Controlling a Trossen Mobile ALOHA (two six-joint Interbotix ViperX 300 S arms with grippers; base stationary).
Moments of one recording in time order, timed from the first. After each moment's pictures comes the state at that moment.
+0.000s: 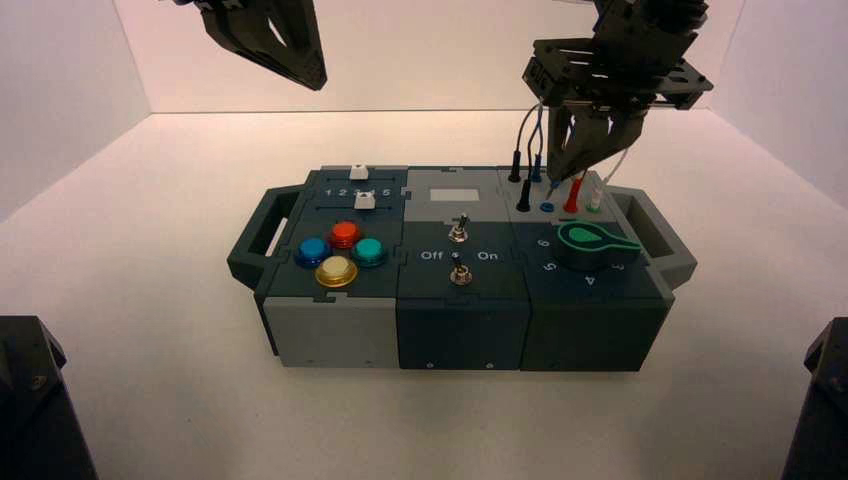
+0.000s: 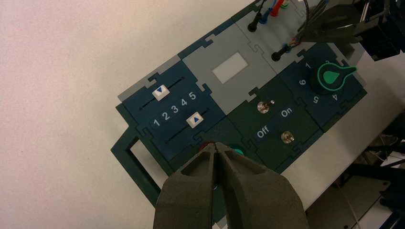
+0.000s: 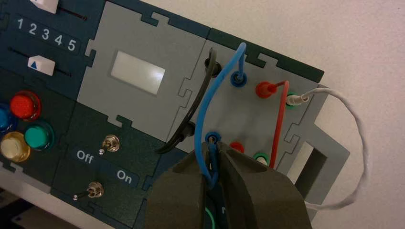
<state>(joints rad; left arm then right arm) -0.75 -0.53 0.93 -0.11 0.61 -0.02 0.55 -0.21 0.93 0.14 0.51 0.10</state>
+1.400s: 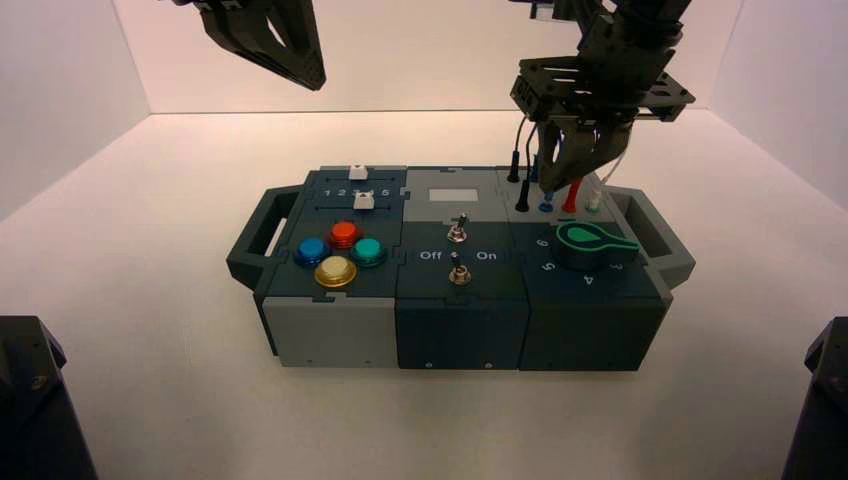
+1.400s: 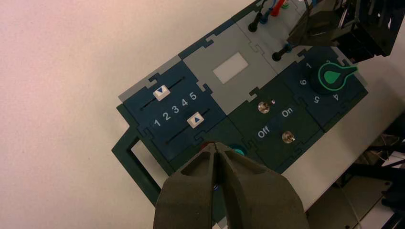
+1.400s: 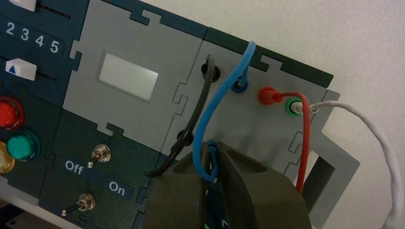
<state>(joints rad) -0.74 -0.53 0.93 -0.10 0.61 -0.01 0.55 -0.11 0.90 0.14 0.49 0.11</state>
